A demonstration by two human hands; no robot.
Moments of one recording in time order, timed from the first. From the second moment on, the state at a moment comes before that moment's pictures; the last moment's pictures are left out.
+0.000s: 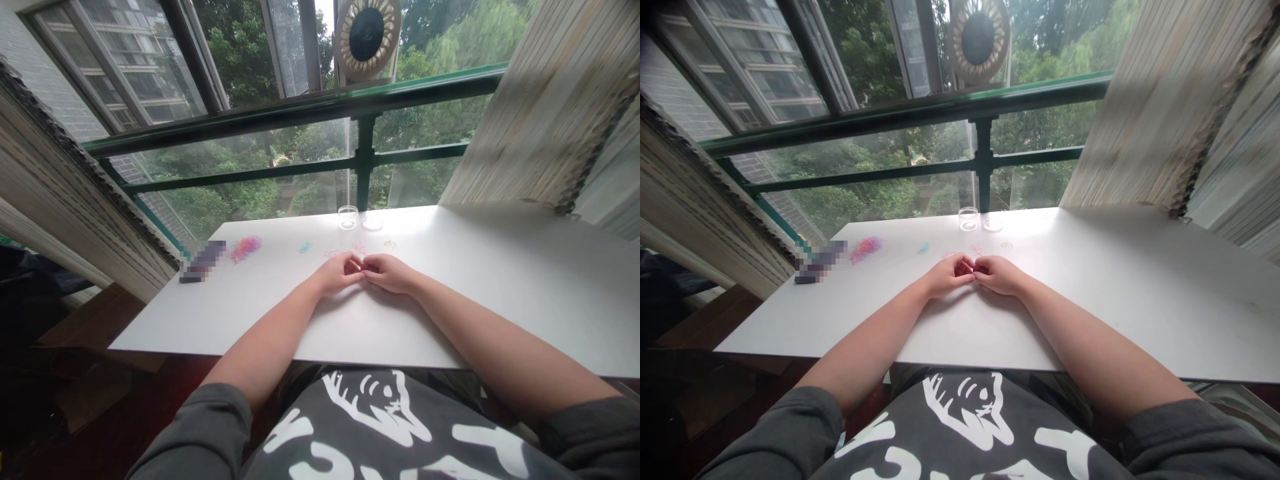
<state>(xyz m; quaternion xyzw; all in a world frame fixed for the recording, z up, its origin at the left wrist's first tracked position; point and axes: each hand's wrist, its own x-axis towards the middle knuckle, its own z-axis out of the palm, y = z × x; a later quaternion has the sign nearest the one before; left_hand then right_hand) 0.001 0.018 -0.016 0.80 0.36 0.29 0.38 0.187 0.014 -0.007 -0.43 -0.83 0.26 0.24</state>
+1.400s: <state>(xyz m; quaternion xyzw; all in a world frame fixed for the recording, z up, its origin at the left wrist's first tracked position) 0.003 0.015 -0.015 0.79 0.44 0.32 0.30 0.186 0.013 -0.010 -0.43 -0.80 0.28 0.32</state>
